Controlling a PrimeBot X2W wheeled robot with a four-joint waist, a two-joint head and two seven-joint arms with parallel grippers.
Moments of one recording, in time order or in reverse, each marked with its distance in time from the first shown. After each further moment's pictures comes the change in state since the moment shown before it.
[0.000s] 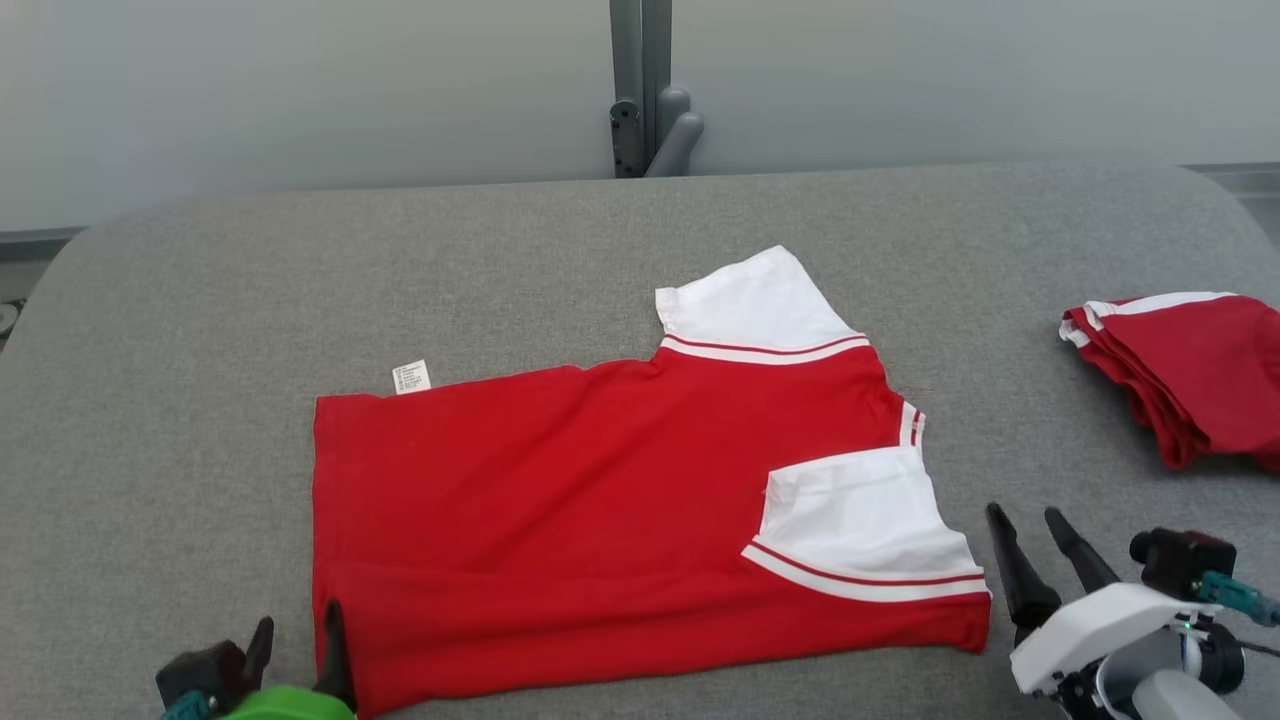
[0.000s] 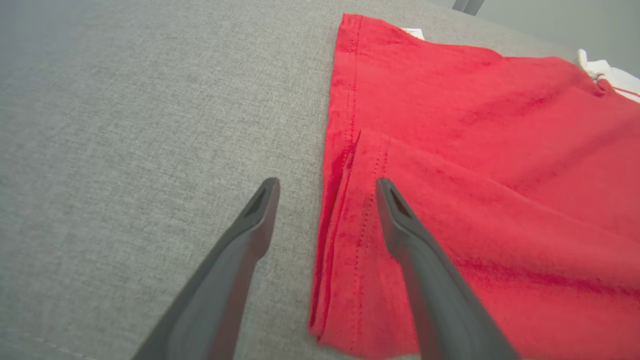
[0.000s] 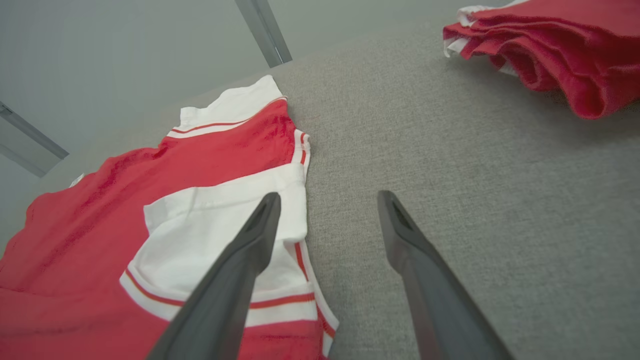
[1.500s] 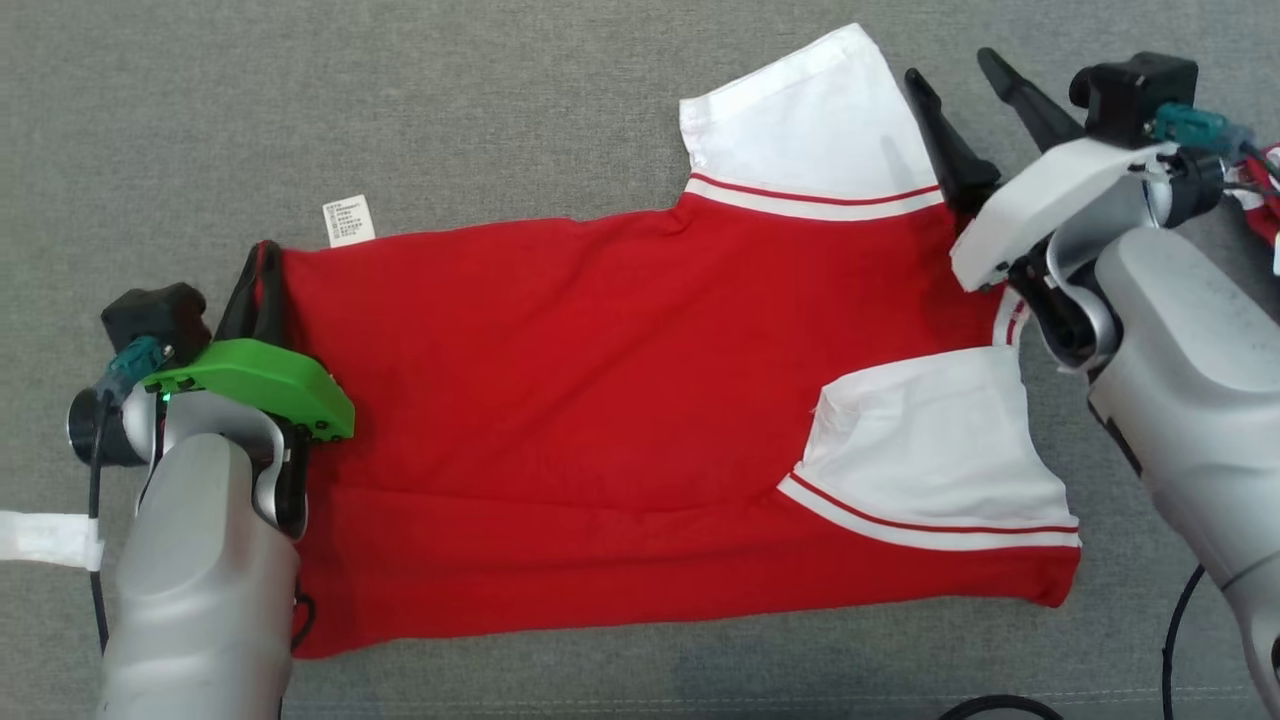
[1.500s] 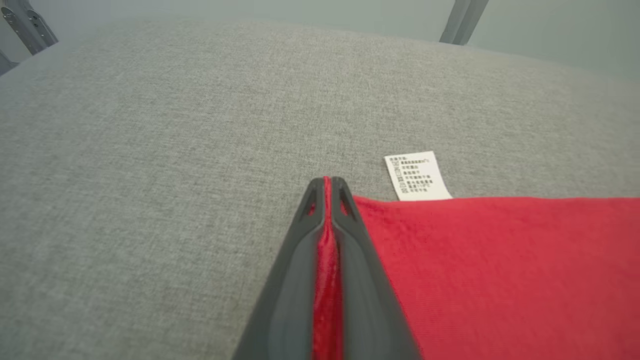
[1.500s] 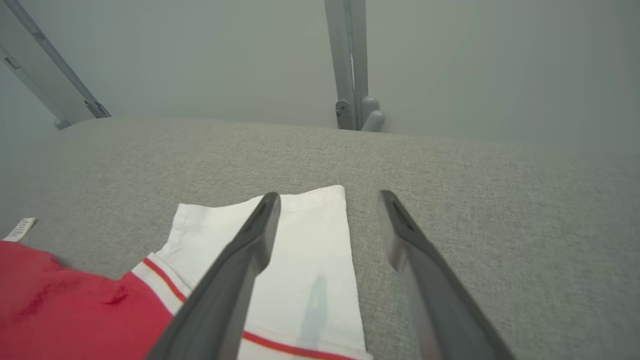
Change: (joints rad) left arm -0.589 0.025 -0.012 0.151 0.101 -0.024 0.000; right arm -0.770 -0.035 0.235 0.115 -0.071 0.000 0.101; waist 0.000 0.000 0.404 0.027
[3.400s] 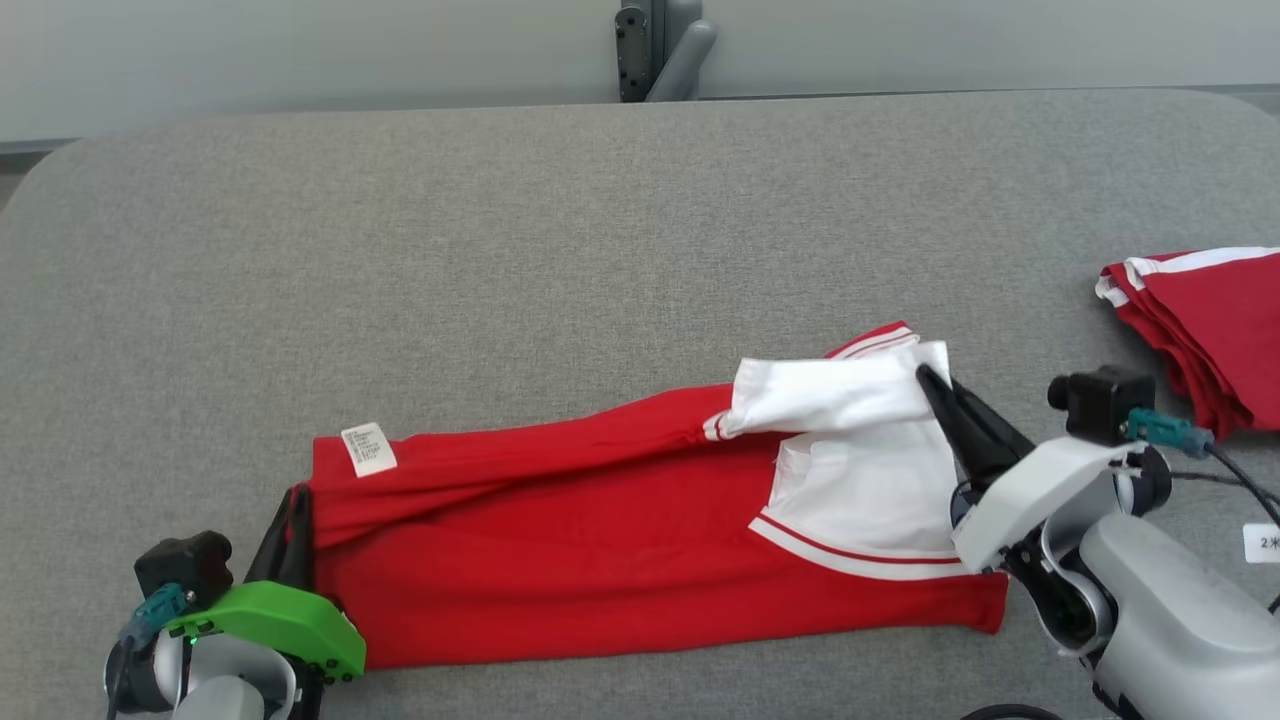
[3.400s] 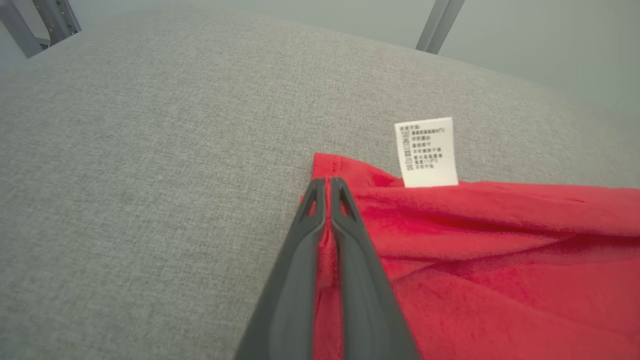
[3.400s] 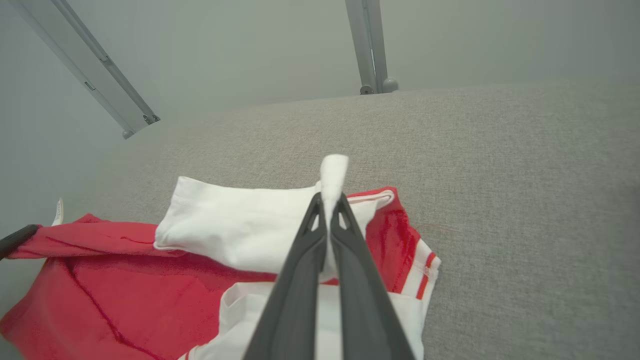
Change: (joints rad) left arm 0.400 0.052 -0.102 -0.188 -0.183 -0.001 0.000; right arm 0.397 -0.096 0.126 -0.161 0.204 -0.001 -0.100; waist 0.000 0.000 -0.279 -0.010
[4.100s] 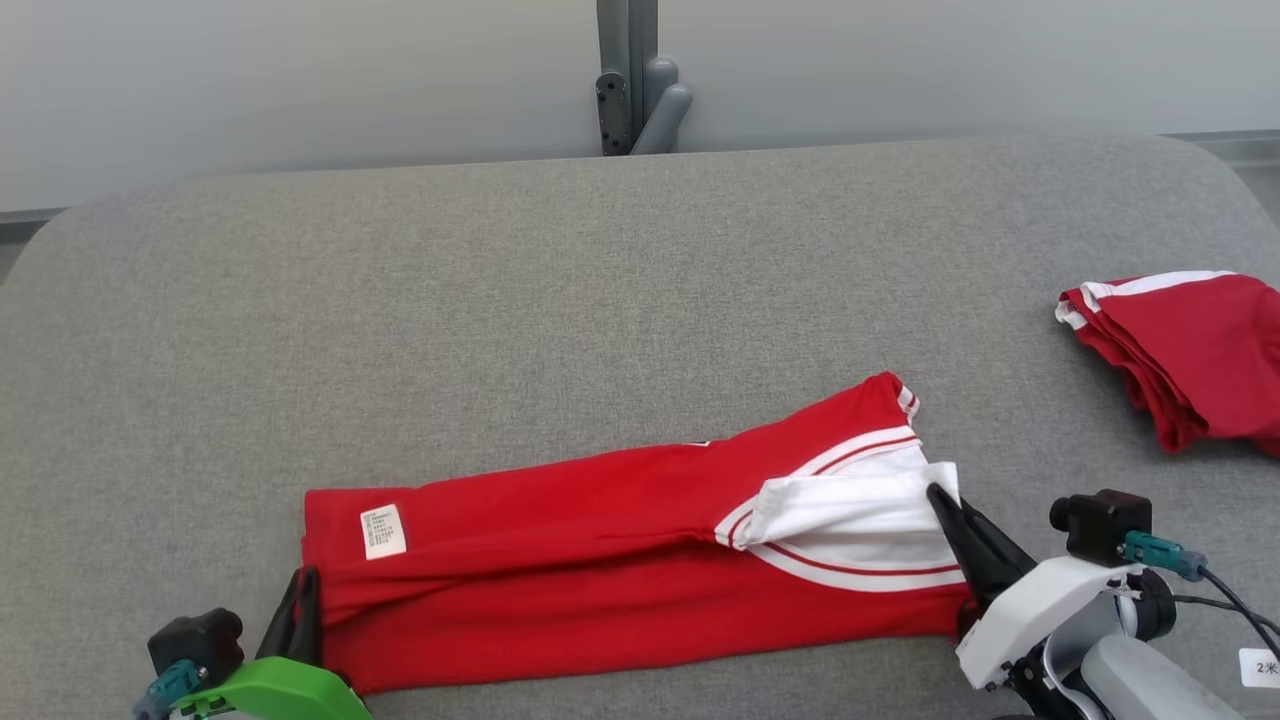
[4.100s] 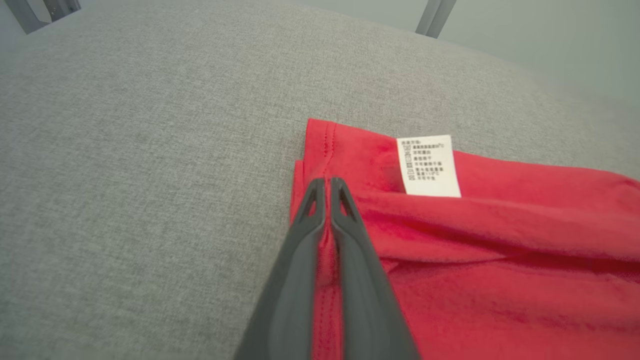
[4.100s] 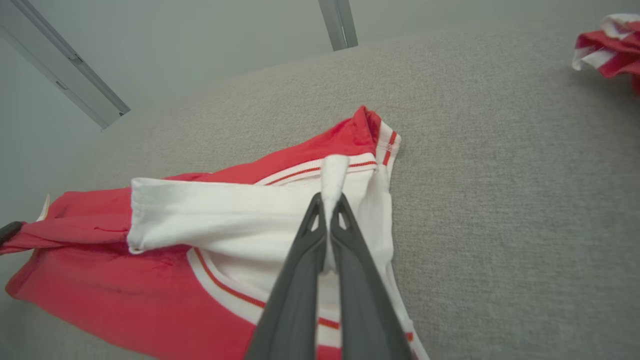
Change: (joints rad) left arm 0.137 -0.025 0.040 -0.020 0.016 0.000 0.000; right arm 0.260 0.063 -0.134 -0.035 -0.090 0.000 0.000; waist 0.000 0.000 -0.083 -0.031
